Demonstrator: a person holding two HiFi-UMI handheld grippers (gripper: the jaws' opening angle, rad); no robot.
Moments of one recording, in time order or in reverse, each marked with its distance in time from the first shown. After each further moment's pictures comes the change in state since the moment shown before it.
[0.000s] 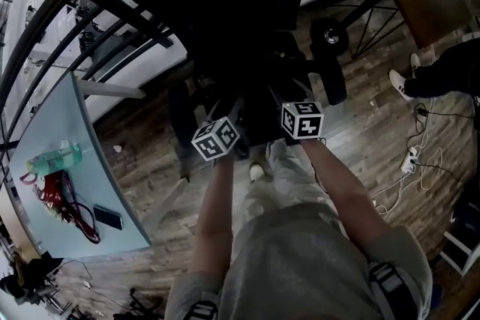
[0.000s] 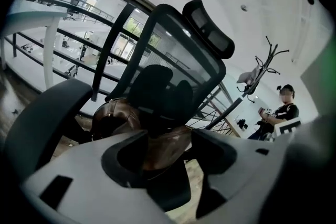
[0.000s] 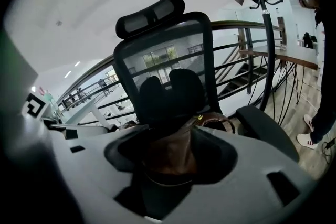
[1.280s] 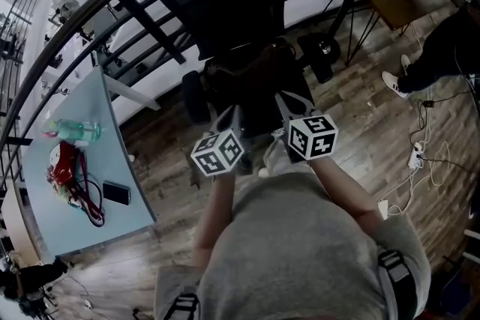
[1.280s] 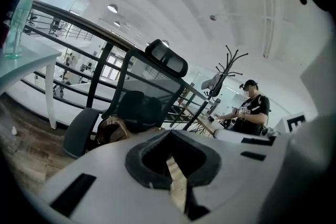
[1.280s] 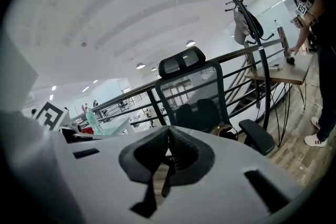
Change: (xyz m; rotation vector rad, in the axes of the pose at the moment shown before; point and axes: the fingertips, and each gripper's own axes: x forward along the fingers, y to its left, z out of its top) left arm -0.211 -0.104 -0.008 0.170 -0.110 -0.127; right arm -0.231 0.120 0.018 -0.006 -0.234 0.153
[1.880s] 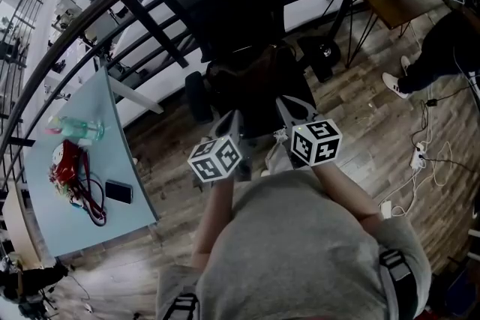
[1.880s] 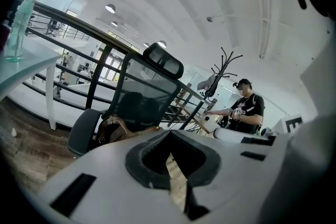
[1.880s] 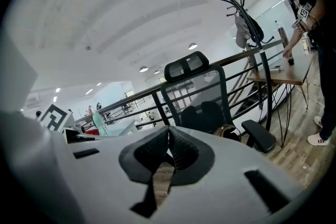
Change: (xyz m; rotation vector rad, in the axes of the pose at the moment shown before) left arm -0.032 -0.006 0.000 0.010 -0.006 -0.034; right arm -0.026 0.025 0.001 -0.002 -0.037 0.032
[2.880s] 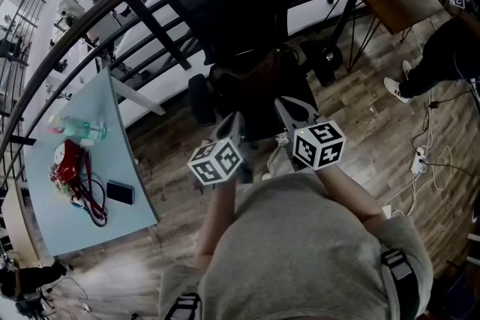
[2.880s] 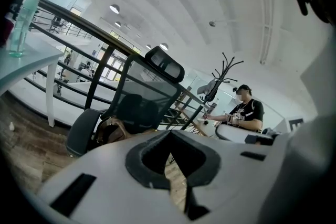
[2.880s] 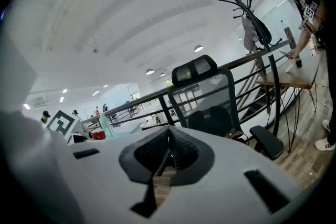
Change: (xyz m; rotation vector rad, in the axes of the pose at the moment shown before) left arm -0.006 -0.001 0.011 -0.036 -0.032 -0.014; right arm -0.001 0.022 0.021 -0.023 -0.036 0.068
